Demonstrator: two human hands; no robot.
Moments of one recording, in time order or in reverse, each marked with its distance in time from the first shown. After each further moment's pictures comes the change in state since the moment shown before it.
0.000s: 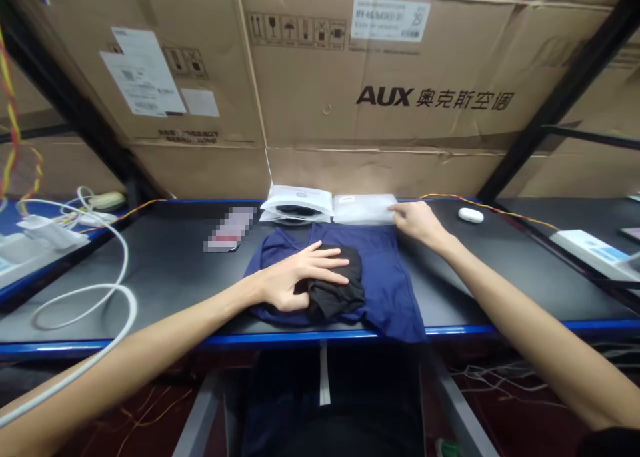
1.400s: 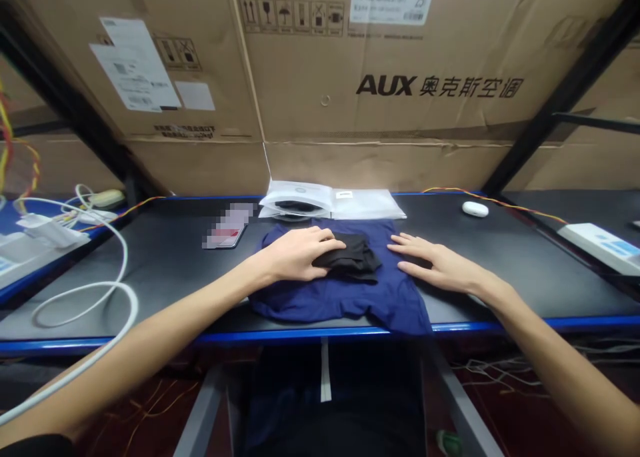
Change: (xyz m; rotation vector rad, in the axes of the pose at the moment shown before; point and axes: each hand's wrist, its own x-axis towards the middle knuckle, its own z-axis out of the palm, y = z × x) left_hand 0.030 0.010 -0.023 0.510 -0.005 -0.248; right_hand -0.100 0.003 -0.022 0.339 -0.395 -0.247
